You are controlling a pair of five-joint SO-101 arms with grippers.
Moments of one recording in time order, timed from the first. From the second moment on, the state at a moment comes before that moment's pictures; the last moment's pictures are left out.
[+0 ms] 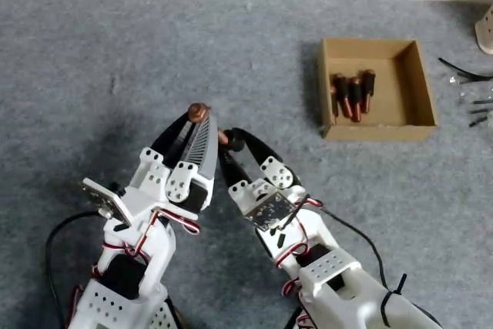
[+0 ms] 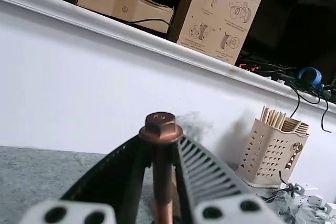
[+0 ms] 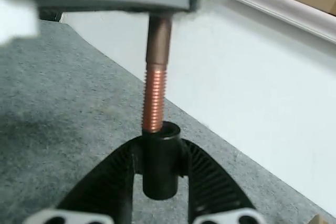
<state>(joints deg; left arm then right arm) 20.0 -103.3 96.1 0.6 22.7 -38.1 -42.5 95.4 -50.2 25.6</state>
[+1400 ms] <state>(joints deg) 21.0 -69.8 96.1 -23.8 22.1 -36.5 -42.4 95.4 -50.1 25.5</state>
